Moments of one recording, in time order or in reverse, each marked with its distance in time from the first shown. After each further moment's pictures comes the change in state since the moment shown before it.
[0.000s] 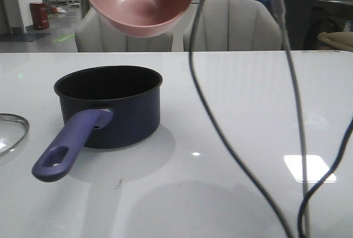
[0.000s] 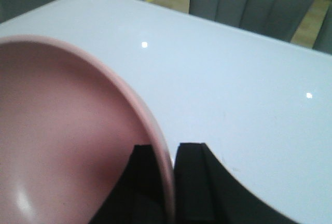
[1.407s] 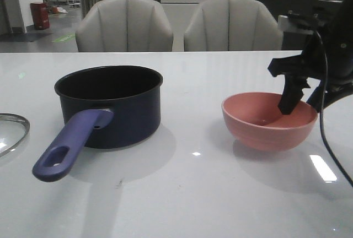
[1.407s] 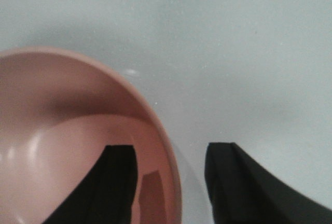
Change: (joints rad) left arm 0.000 0.000 0.000 0.000 0.000 0.000; right arm -0.425 0.196 -0.007 0.025 0.591 0.013
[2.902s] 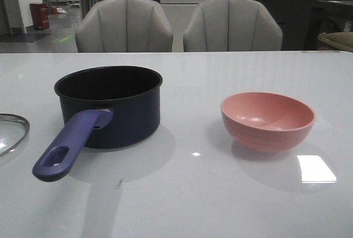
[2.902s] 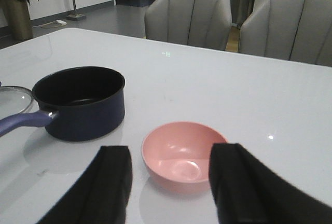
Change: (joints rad) left arm 0.000 0.000 0.000 -0.011 -0.004 0.000; right arm 0.239 -1.602 0.951 0.014 -0.373 -0.049
